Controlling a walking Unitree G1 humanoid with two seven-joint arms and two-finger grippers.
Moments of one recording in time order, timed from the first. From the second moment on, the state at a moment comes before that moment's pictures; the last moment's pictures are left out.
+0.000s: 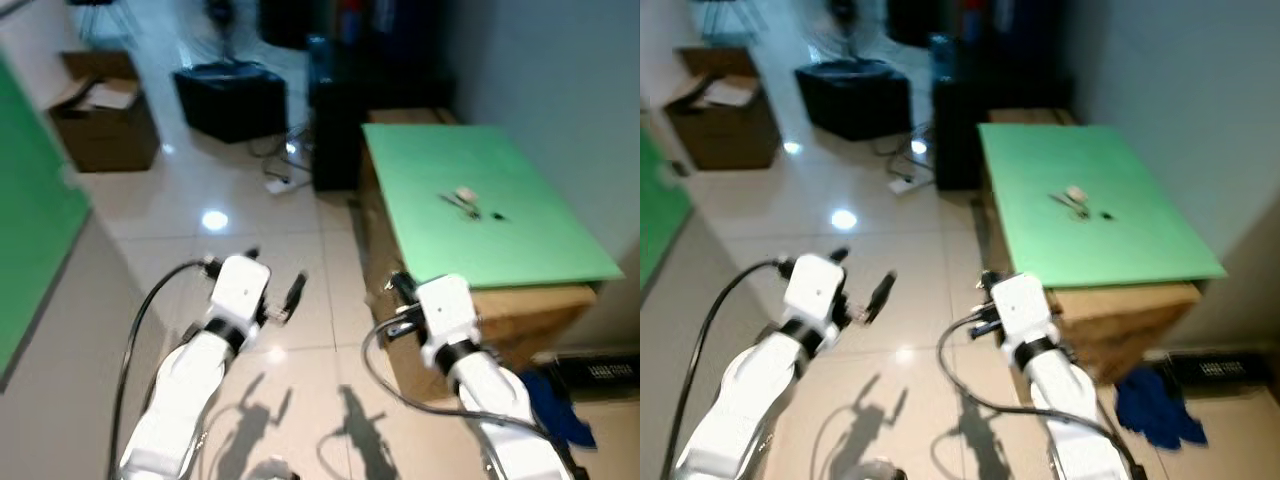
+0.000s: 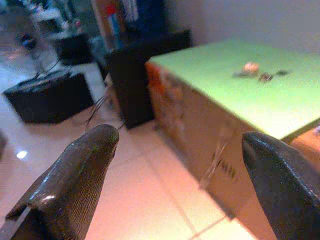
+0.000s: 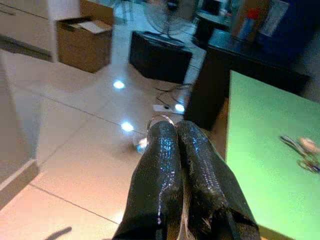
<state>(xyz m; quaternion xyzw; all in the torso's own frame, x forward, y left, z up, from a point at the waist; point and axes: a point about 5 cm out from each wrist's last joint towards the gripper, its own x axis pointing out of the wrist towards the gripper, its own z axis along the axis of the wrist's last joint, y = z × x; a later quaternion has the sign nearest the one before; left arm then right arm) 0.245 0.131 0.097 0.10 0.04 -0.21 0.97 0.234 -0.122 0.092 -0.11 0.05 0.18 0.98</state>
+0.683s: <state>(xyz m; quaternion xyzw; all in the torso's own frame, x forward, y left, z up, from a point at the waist) 0.241 0.123 0.092 0.10 0.04 -0.23 0.97 0.233 -0.129 0.079 -0.11 0.07 0.17 0.98</state>
